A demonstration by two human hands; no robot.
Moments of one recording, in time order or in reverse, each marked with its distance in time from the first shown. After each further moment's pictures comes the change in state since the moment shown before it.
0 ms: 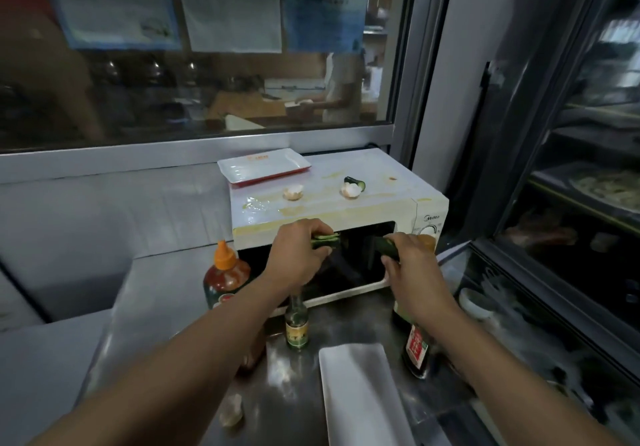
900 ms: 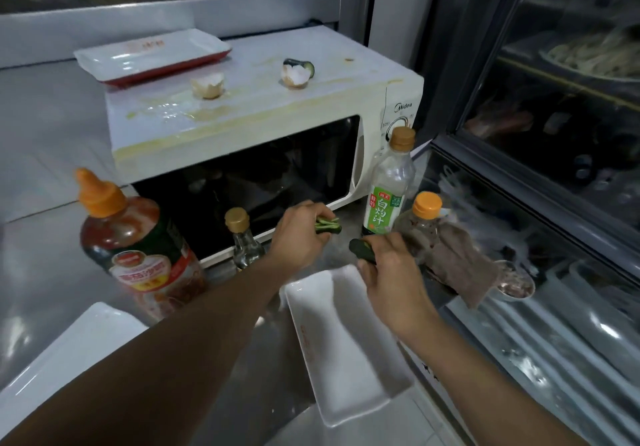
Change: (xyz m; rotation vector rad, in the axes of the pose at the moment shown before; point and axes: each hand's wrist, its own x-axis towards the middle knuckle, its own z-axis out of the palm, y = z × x) left_hand -0.002 -0.073 0.162 -0.023 -0.312 0.084; right_hand -0.072 0.058 0.099 -0.013 -0.107 0.316
